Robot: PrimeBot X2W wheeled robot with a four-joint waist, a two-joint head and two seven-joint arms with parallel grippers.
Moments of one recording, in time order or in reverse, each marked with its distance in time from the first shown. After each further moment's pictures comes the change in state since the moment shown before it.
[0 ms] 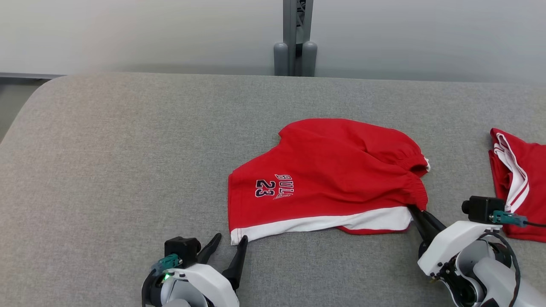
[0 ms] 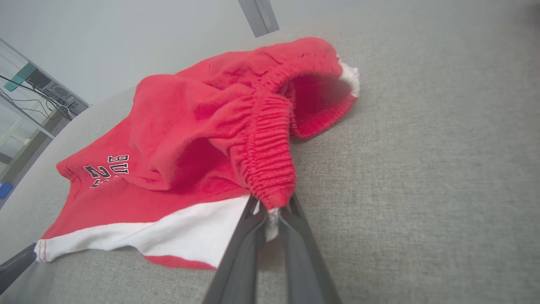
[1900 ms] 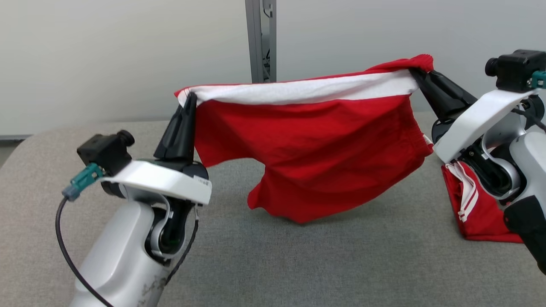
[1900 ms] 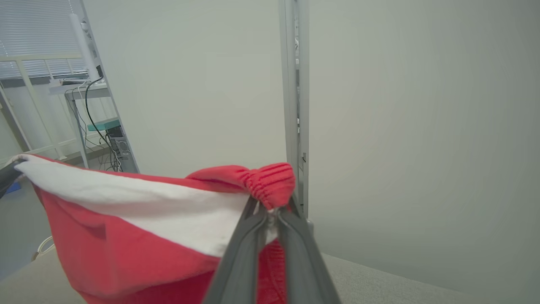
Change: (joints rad) left arm -0.163 0.105 0.164 -0.518 -0.158 0.090 0.009; right arm -0.325 -0.127 -0.067 -0.355 -0.162 0.000 0.197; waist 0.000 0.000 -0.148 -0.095
